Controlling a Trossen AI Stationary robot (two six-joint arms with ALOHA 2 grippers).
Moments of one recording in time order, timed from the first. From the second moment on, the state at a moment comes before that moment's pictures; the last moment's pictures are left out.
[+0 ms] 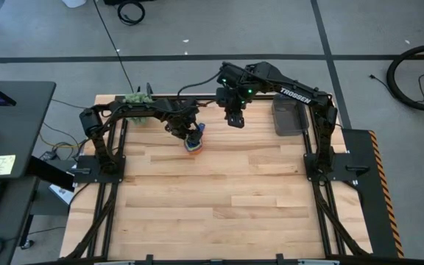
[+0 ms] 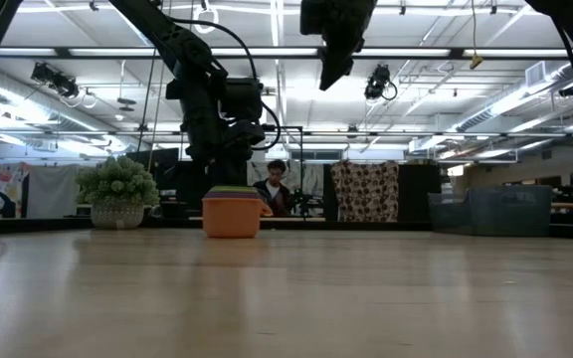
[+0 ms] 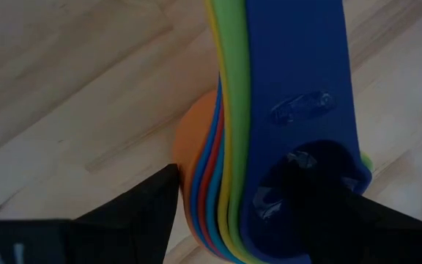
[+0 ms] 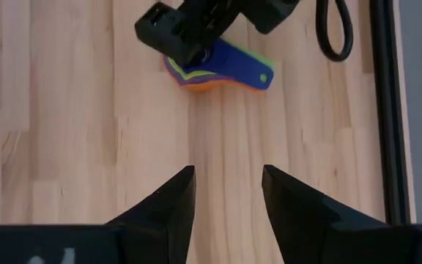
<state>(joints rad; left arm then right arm) 0.47 1.82 1.17 -0.68 0.28 -0.54 -0.37 1.92 2.14 -1.38 -0.20 -0.28</state>
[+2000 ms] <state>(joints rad) 0.47 1.81 1.17 -0.67 0.29 -0.59 -0.37 1.92 2.14 -0.15 -0.20 -0.29</state>
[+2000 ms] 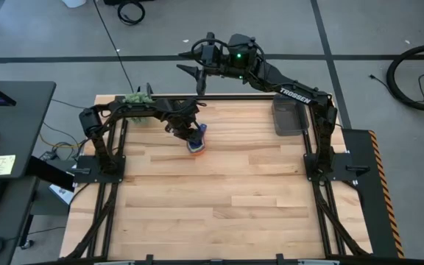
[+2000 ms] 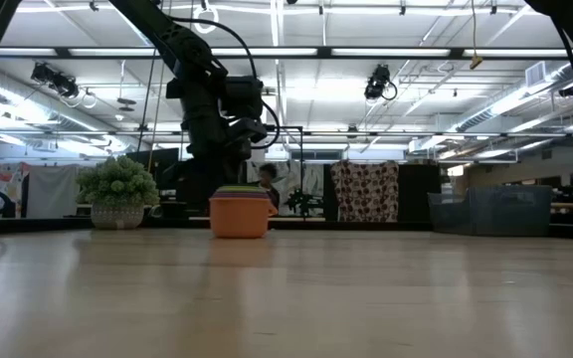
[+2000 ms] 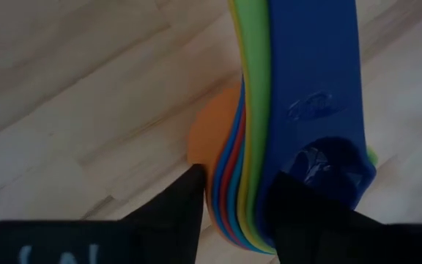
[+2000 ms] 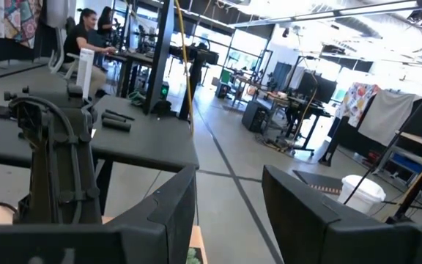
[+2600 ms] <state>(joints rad) 0.47 1.82 1.17 -0.67 0.31 -0.62 -0.37 1.92 2.14 -0.15 -0.20 -0.29</state>
